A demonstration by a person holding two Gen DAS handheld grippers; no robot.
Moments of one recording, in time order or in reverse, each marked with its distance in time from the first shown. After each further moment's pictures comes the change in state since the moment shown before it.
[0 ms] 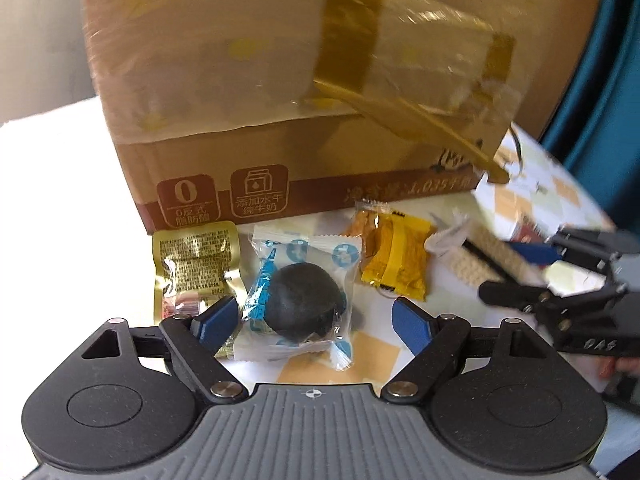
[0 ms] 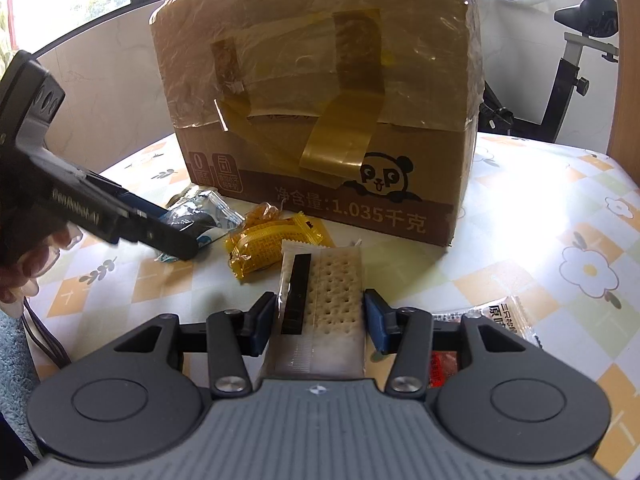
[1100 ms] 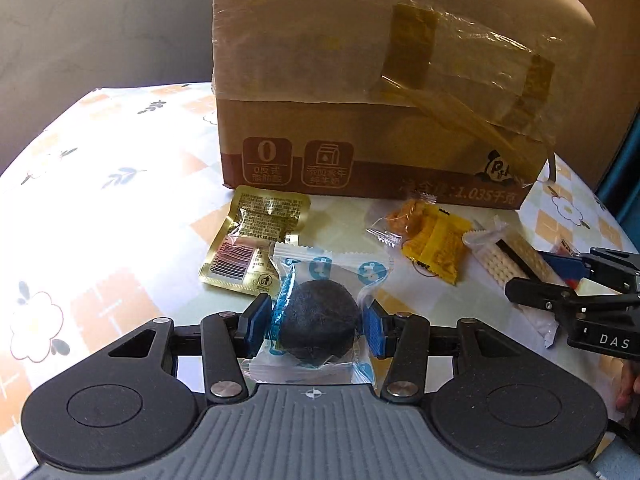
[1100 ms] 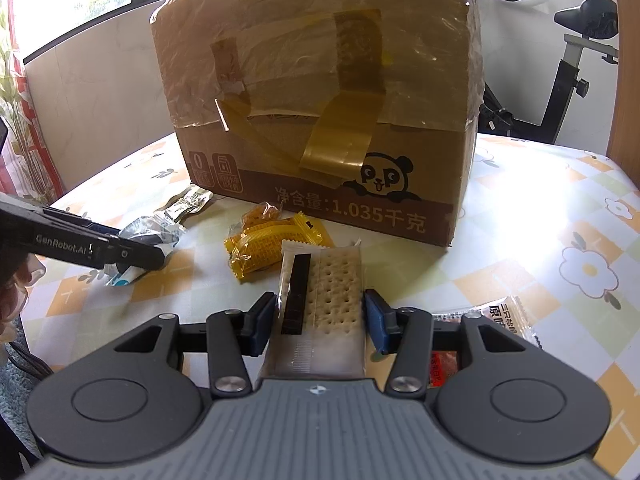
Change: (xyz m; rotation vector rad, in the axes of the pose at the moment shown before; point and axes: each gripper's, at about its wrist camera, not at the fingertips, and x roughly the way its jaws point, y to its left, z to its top) left arm -0.019 -0.004 -0.034 -0.210 -0.087 0.179; right arm 0.001 0.002 0.000 -0.004 0.000 -0.004
